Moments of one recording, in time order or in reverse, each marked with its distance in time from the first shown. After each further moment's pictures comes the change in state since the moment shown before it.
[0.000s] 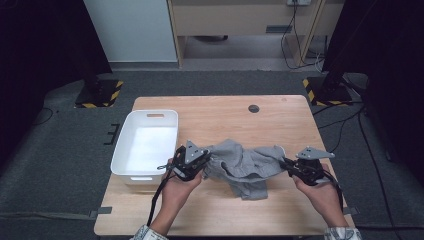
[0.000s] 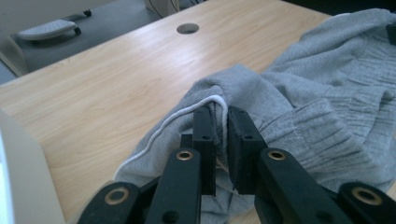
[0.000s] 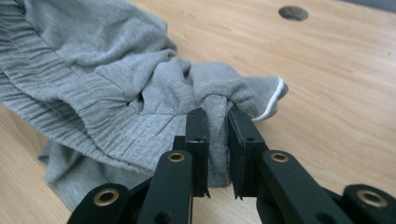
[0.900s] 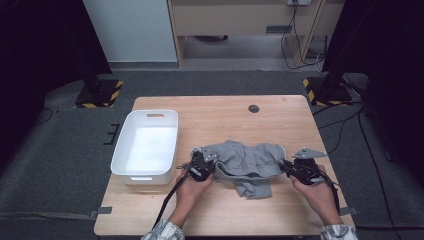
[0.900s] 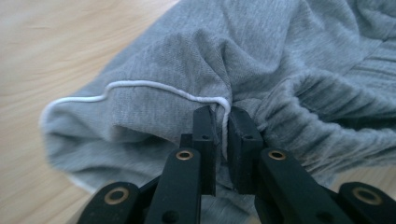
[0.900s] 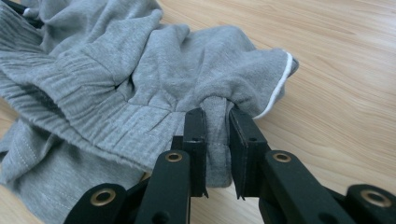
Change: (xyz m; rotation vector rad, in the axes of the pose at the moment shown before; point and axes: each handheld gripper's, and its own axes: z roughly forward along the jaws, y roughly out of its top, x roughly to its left) left arm -0.016 -0.041 0.091 0.248 -0.008 -0.022; right arm -0.015 -0.019 0.024 0.088 -0.057 0.031
